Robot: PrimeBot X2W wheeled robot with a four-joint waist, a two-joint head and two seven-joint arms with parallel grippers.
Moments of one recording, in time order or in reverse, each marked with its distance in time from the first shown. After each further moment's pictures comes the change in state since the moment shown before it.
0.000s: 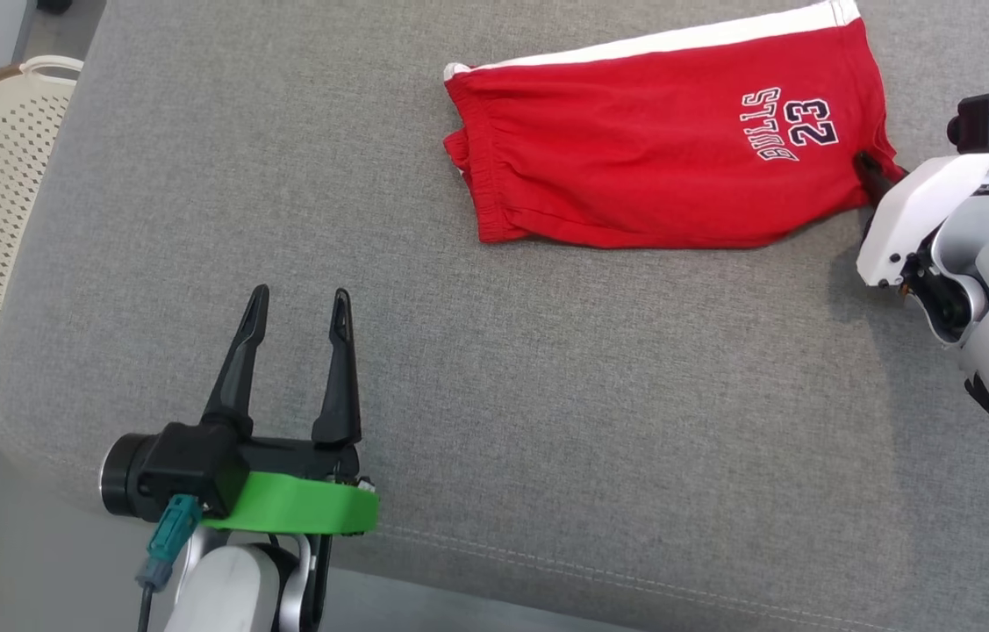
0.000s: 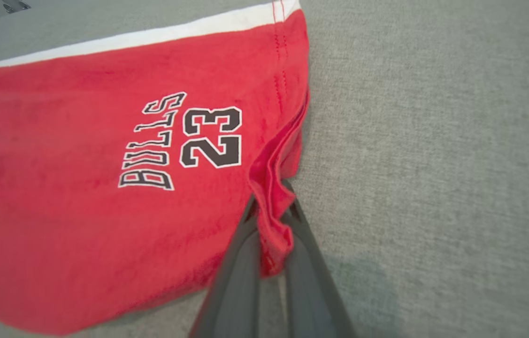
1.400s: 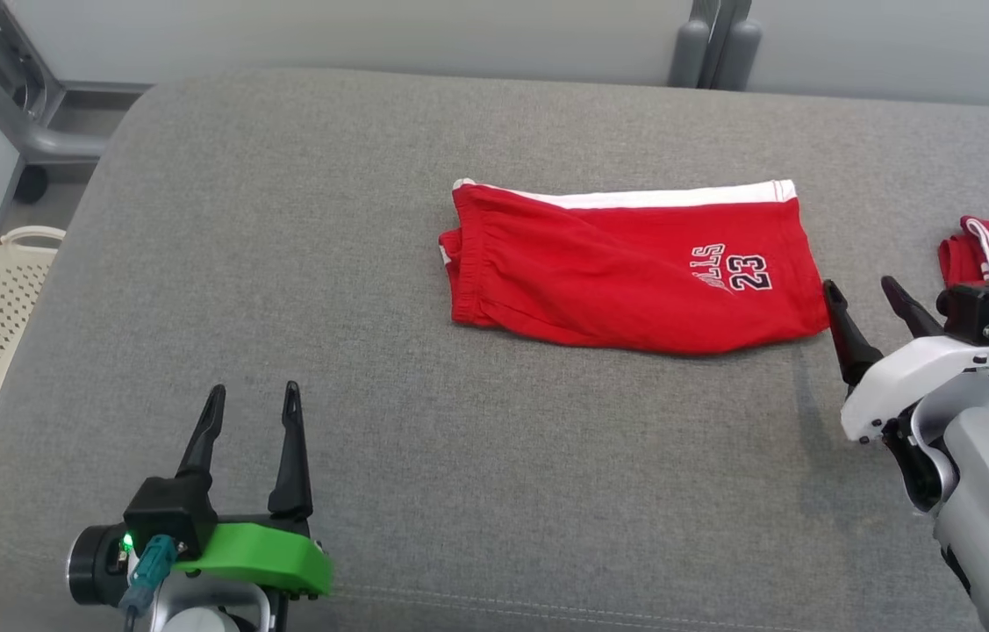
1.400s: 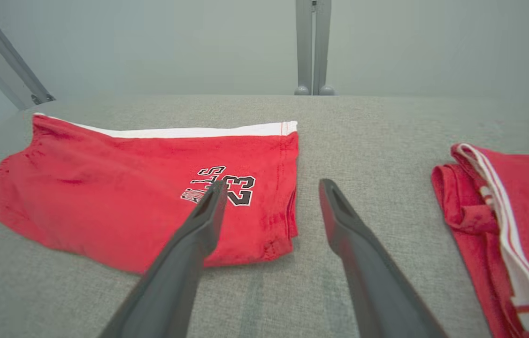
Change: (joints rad) left arm 0.095 0.028 0.069 0.131 0.005 0.010 0.041; right arm 0.413 0.035 -0.278 -0.218 -0.266 0.000 -0.251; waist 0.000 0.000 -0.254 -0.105
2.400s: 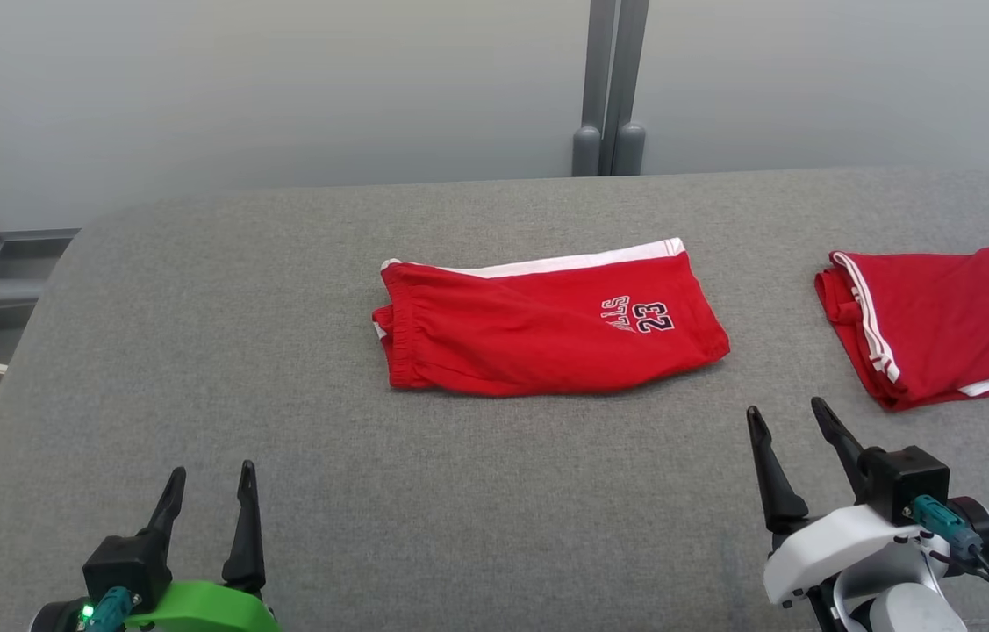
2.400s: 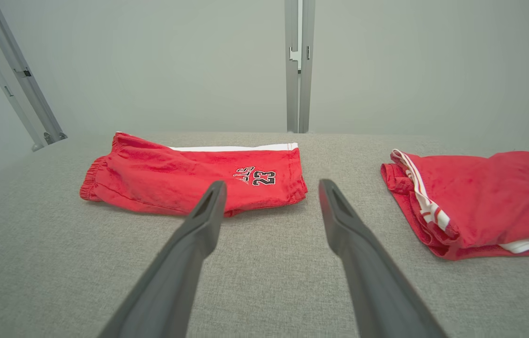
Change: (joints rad) left arm 0.074 0.076 0.038 0.108 -0.077 -0.045 -0.003; right arm 0.540 0.312 -0.366 -0.637 -0.512 0.000 0.088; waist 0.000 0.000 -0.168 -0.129
